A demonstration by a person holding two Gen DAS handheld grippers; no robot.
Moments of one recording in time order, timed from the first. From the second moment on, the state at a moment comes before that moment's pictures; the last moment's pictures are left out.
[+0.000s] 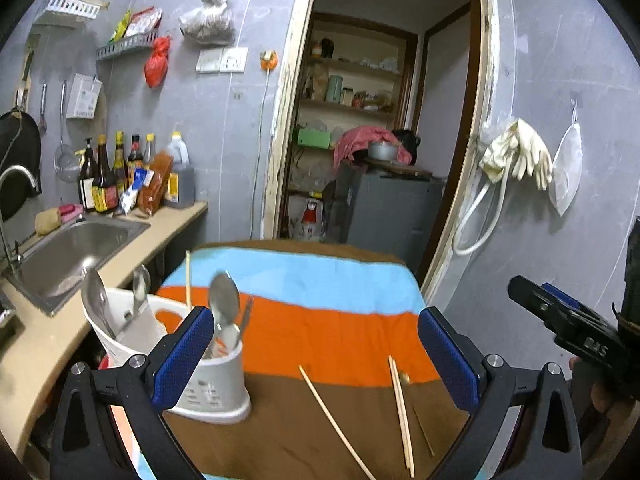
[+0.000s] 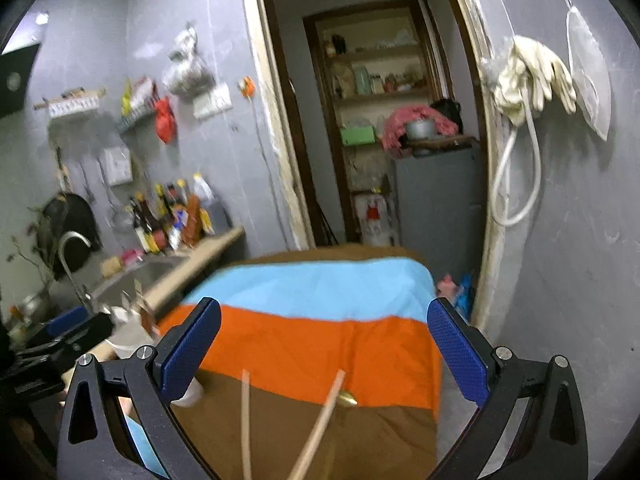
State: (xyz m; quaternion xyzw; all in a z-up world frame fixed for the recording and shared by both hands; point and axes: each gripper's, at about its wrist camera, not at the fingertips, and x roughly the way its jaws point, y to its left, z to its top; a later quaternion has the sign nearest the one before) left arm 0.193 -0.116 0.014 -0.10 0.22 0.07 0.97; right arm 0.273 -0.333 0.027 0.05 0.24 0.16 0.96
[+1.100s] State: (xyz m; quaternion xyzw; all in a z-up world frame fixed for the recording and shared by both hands) left arm 0.288 -0.114 -0.146 -0.18 0.46 0.07 0.87; right arm 0.365 -0.325 -0.173 0.00 0.45 0.28 0.85
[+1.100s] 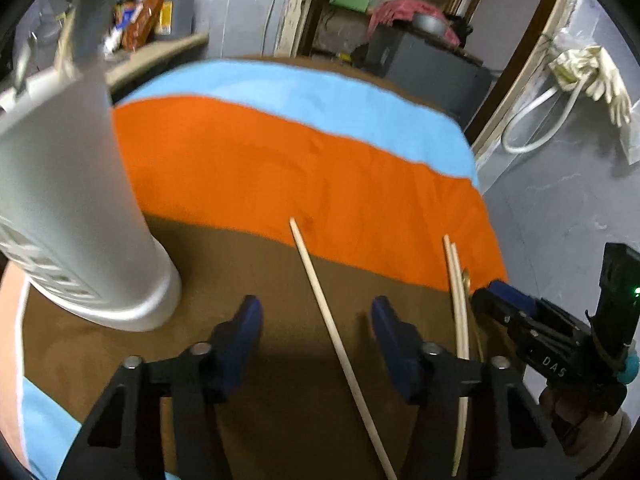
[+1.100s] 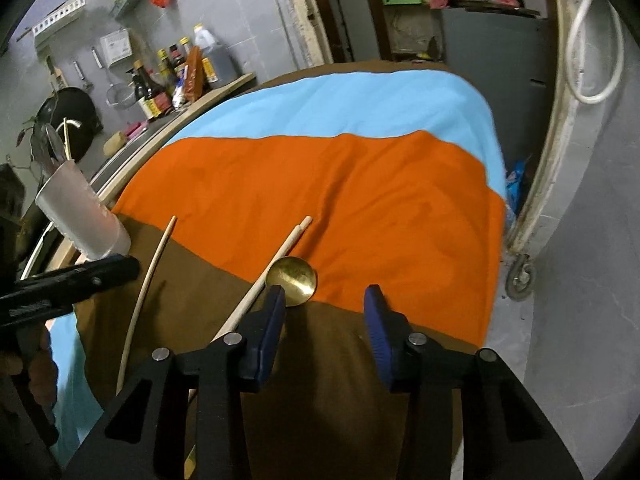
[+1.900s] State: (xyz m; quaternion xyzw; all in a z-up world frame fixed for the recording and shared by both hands) left arm 0.310 -0.109 -0.156 -0.20 0.49 0.06 0.84; right arm 0.371 -0.297 -0.172 -0.01 0.48 0.34 0.81
